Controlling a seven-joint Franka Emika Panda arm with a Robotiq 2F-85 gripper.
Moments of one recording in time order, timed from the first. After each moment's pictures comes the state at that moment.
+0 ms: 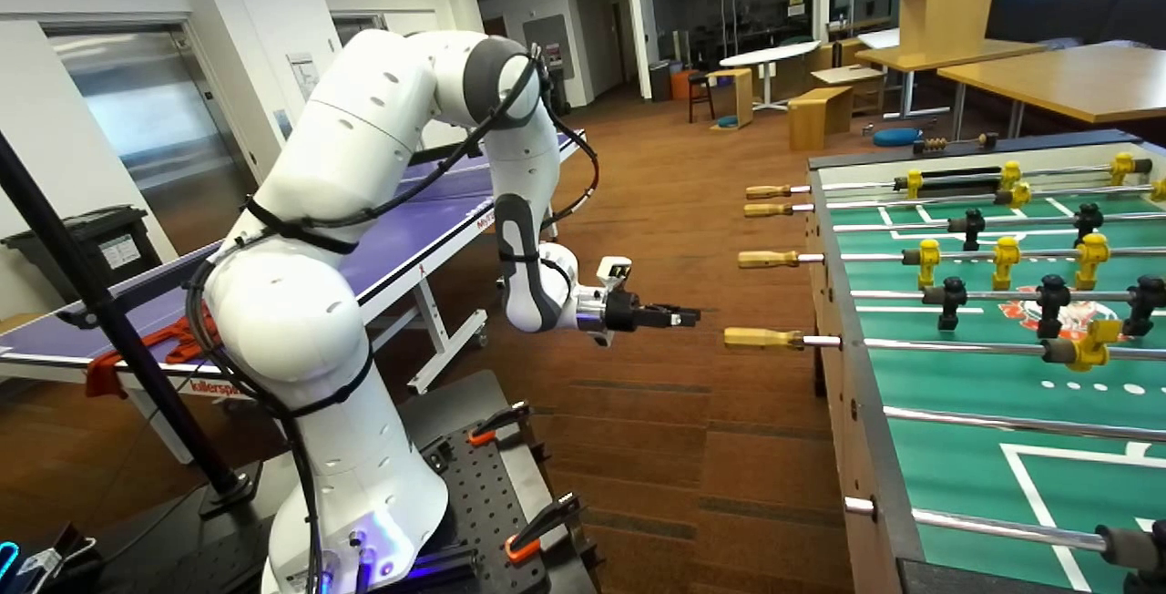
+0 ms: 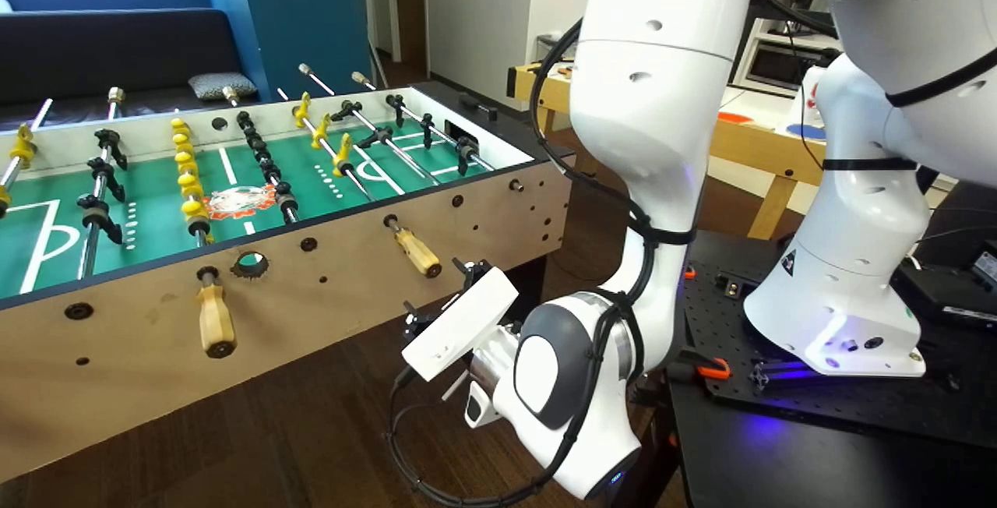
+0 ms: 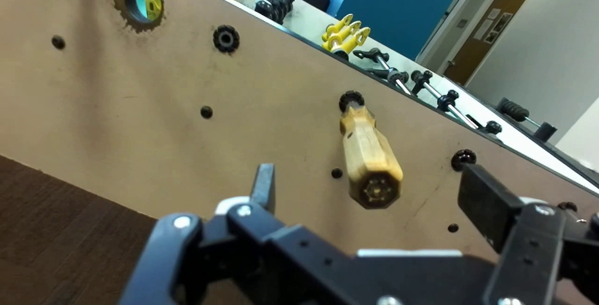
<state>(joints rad) 0.31 0.80 0.27 -2.19 -1.87 1.52 -0.71</state>
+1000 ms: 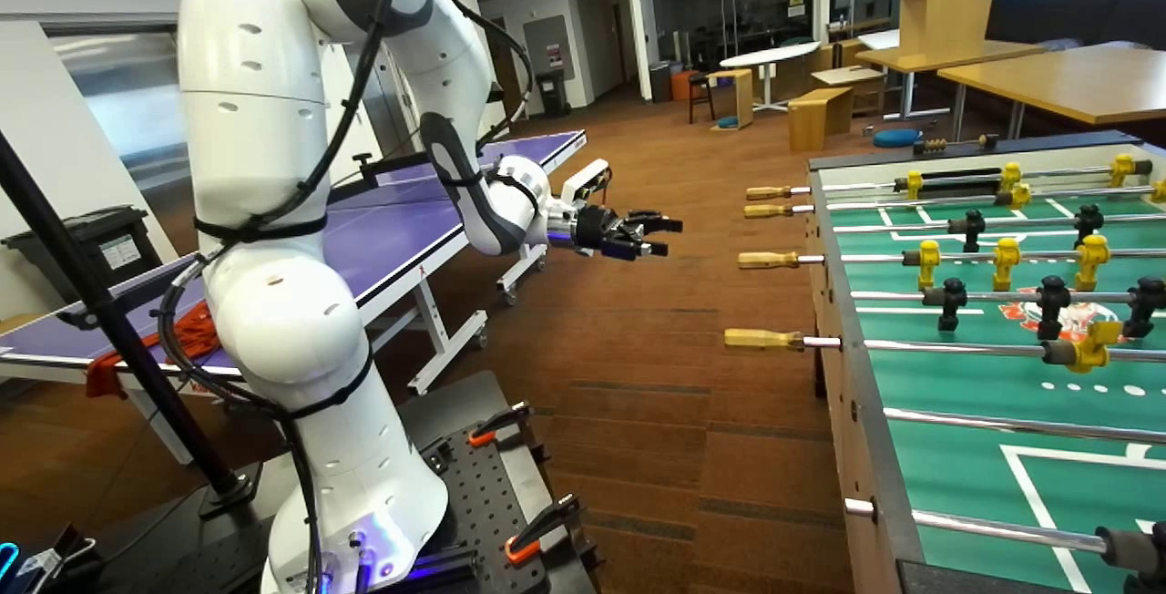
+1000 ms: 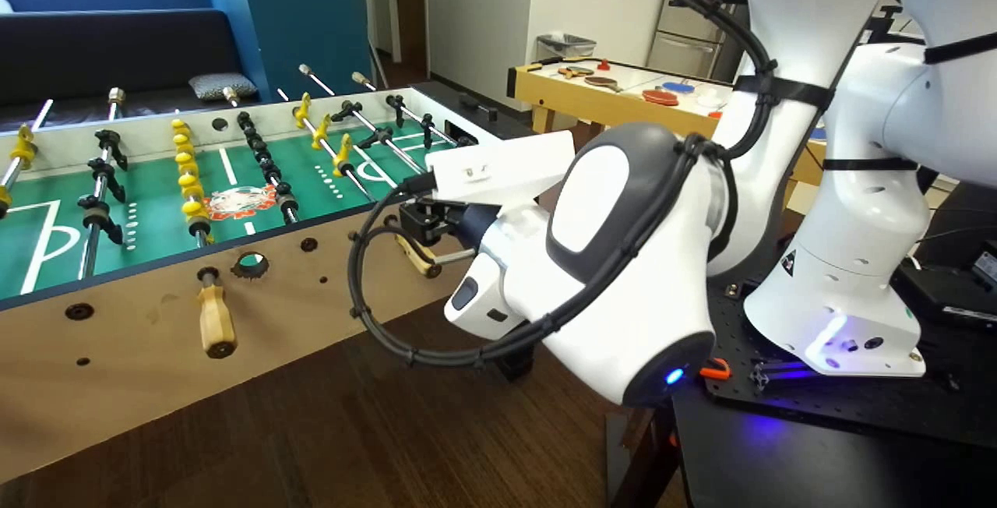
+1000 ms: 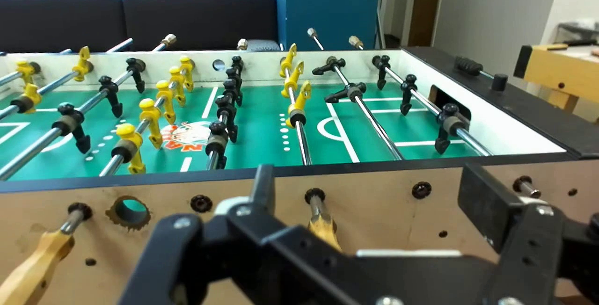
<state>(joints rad) 0.29 0.31 0.35 -2.38 -1.61 1.63 -0.49</state>
